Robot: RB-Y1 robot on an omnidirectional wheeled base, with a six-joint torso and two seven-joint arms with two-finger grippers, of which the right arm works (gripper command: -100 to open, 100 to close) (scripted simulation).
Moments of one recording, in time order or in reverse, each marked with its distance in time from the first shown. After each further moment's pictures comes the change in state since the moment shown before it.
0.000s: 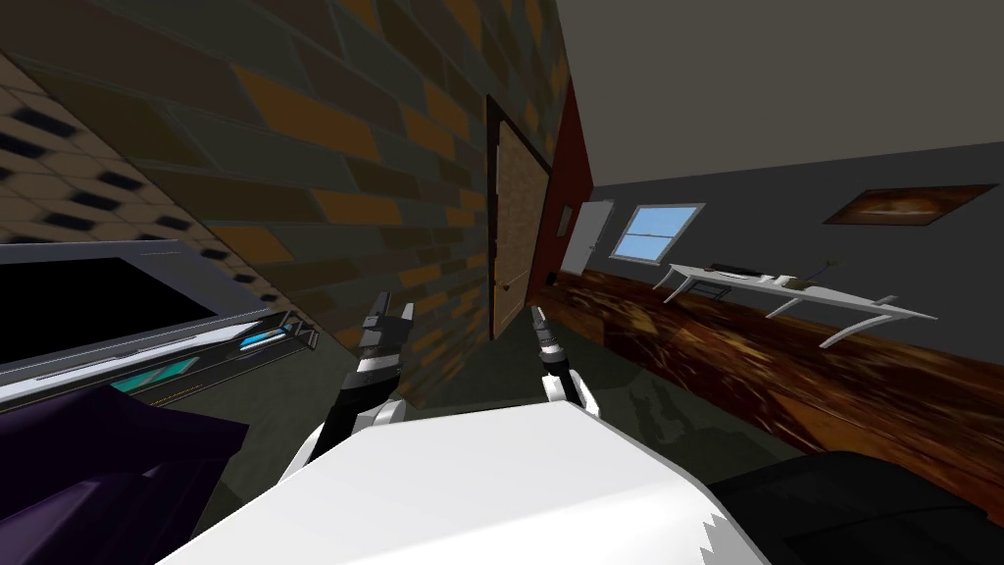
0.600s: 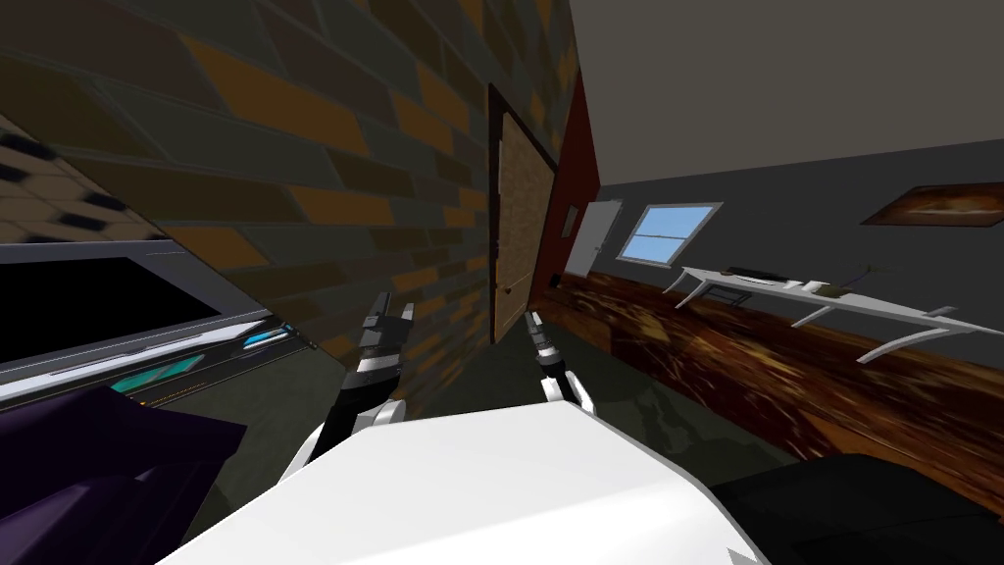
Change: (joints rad) arm -0.040 -0.016 0.009 0.136 0.042 -0.040 0.083
